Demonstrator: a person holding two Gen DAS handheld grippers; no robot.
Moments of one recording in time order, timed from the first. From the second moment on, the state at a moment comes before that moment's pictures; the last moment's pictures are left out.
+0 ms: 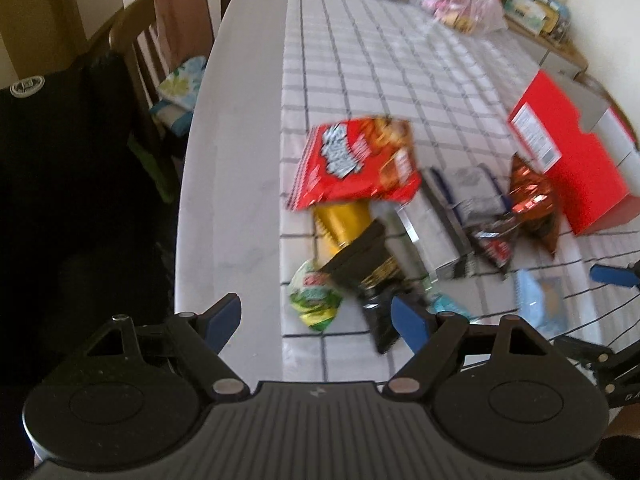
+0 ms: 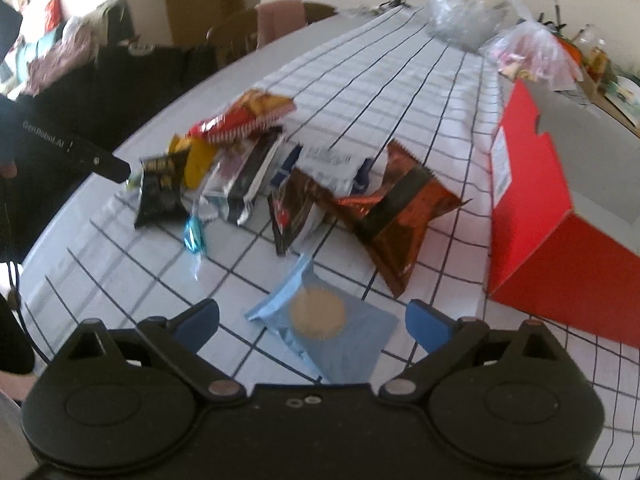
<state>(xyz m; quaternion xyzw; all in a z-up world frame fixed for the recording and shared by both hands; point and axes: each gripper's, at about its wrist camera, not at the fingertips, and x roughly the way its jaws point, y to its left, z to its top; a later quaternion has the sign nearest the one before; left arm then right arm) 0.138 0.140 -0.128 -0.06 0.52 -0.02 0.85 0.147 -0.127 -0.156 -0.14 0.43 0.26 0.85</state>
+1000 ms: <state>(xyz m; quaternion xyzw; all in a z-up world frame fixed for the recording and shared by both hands) 0.164 0.131 -0.156 0.00 0.54 -0.04 0.84 0.165 -0.116 -0.175 -0.18 0.44 0.29 0.83</state>
